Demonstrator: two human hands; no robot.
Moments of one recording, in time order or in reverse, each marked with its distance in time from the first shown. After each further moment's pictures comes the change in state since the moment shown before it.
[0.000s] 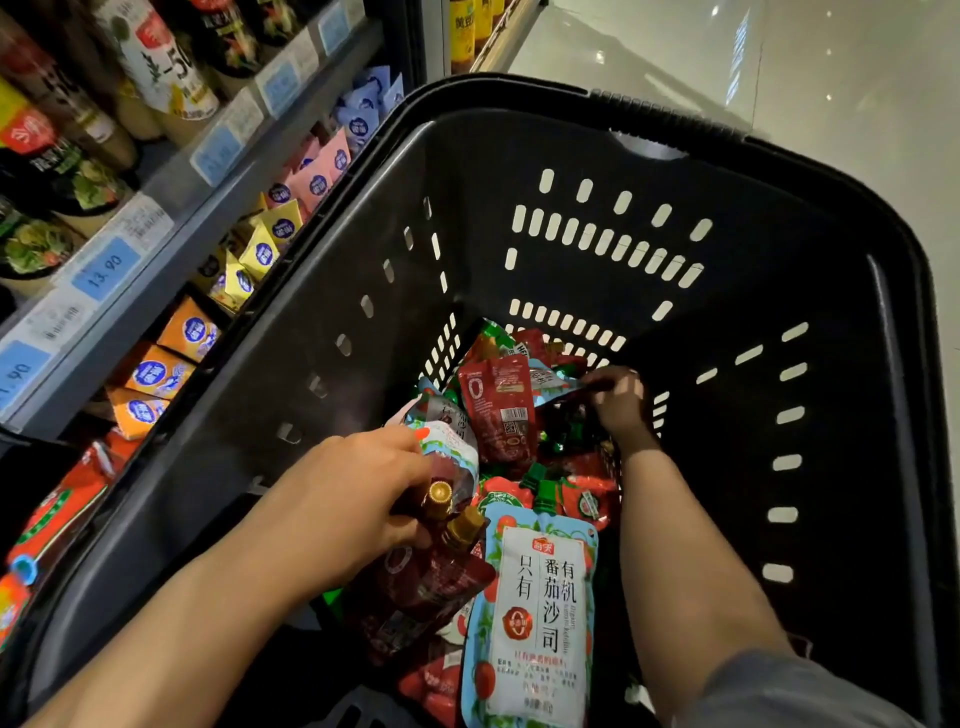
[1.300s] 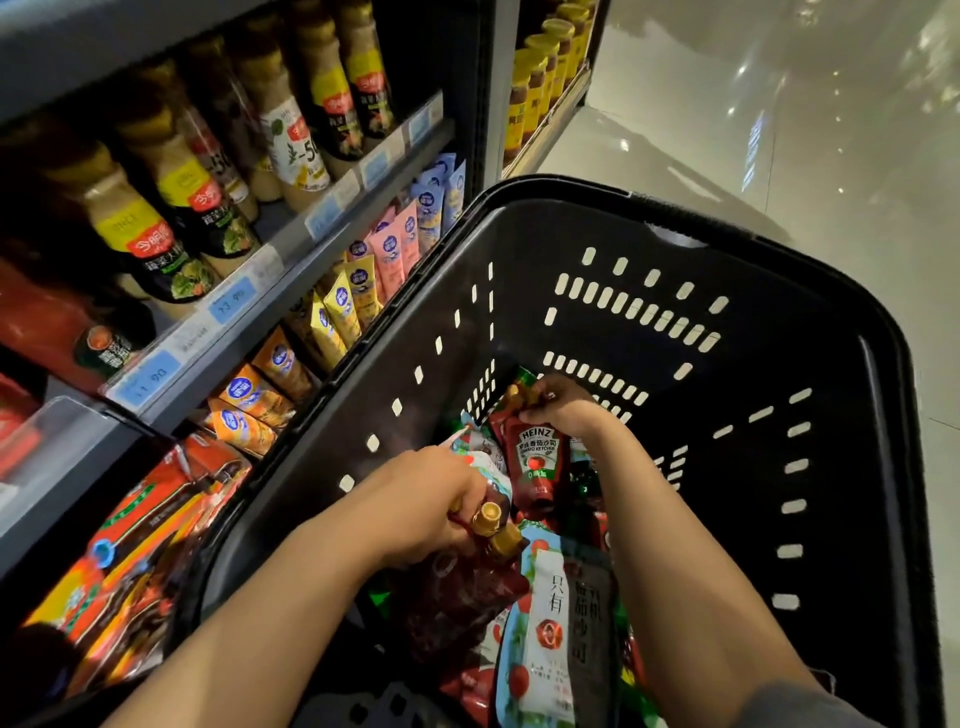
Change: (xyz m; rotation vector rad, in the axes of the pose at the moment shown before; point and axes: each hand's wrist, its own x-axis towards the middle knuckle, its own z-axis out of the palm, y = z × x) left_hand 0.002 -0.015 0.012 -0.129 -0.019 -0.043; right_hand -0.044 -0.128 0.009 -0.059 -0.555 -0.008
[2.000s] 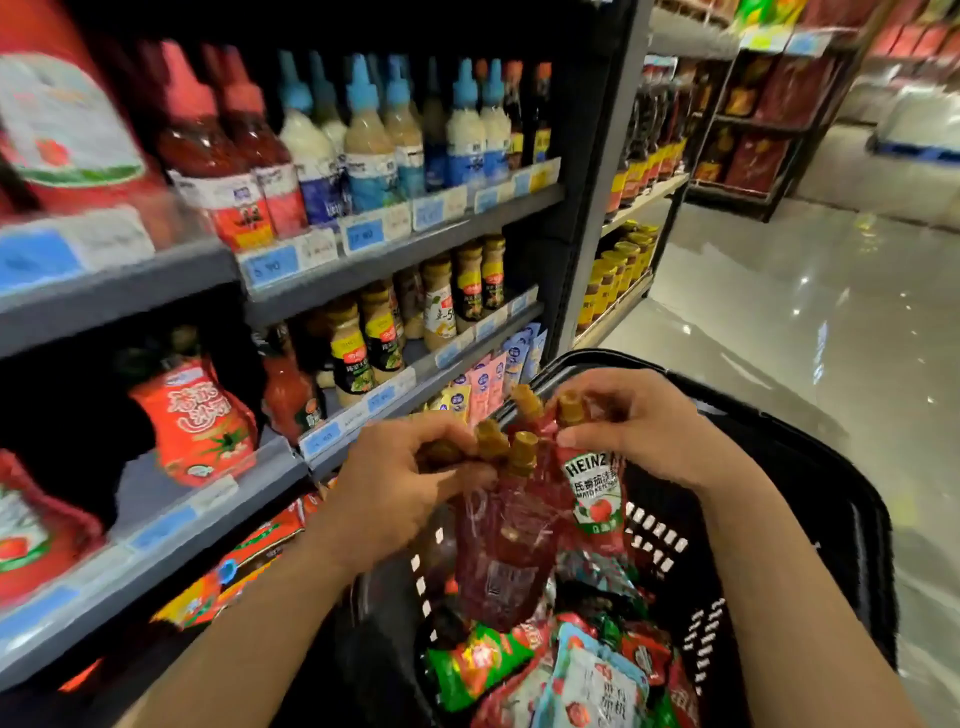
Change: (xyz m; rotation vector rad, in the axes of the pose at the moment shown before) left_hand -0.141 0.037 -0.073 -0.772 0.979 0.139; right_hand -0.226 -0.163 -0.058 -0.199 -0.073 -0.945
